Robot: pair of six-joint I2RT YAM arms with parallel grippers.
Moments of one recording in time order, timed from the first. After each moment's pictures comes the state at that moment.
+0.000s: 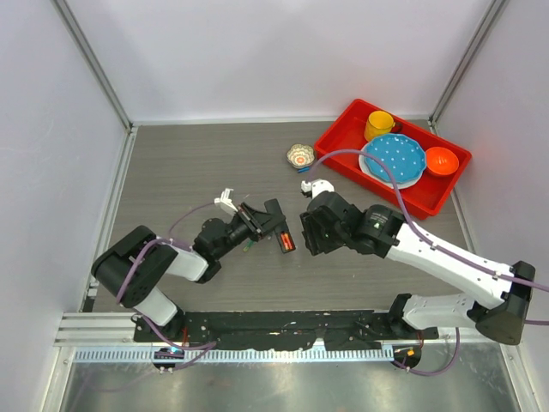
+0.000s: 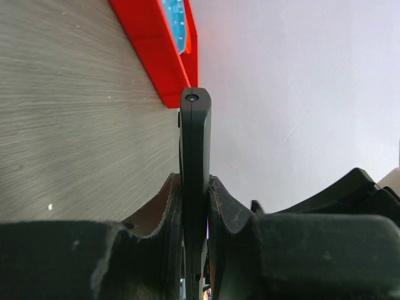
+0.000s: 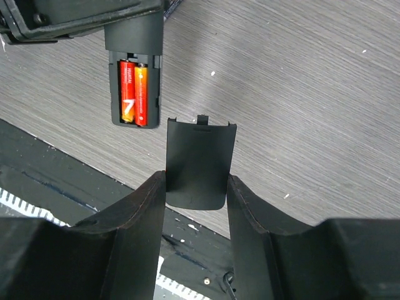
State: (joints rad) left arm -0.66 1.57 0.31 1.25 0.20 -1.36; right arm 0.97 1.18 1.16 -0.91 0.23 0.47
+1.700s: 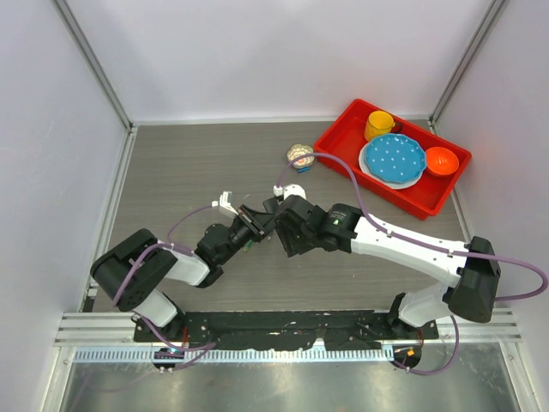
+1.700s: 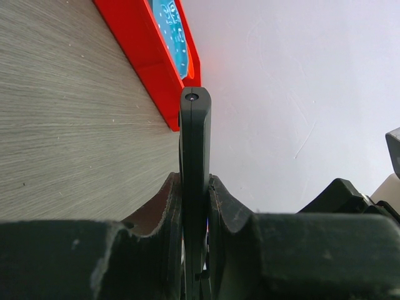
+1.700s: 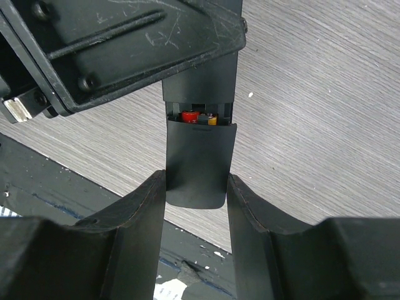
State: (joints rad) left arm -0.75 1.55 0.30 1.29 0.01 -1.29; right arm 1.06 1.41 1.21 -0.80 0.24 0.53
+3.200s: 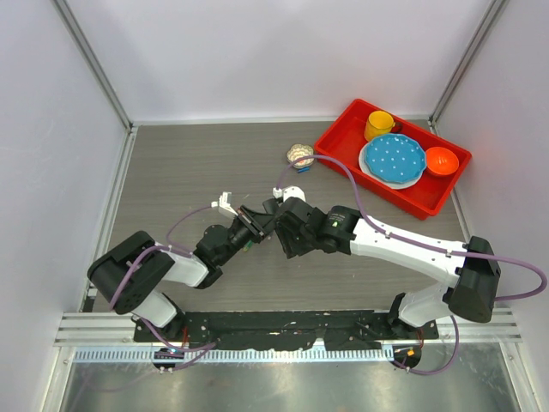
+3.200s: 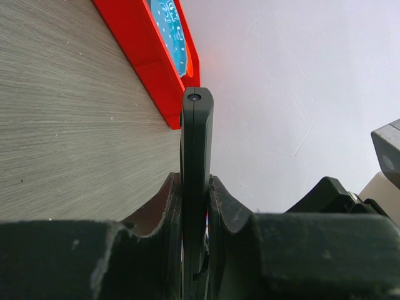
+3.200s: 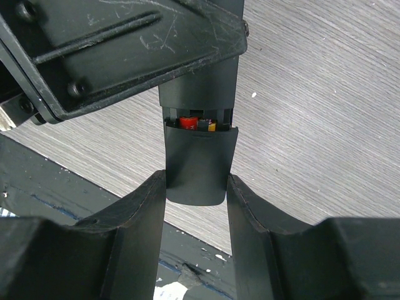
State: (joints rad) left arm -0.76 1.53 0.30 1.27 0.00 -1.29; right arm 1.06 1.41 1.18 -0.77 0.24 0.53
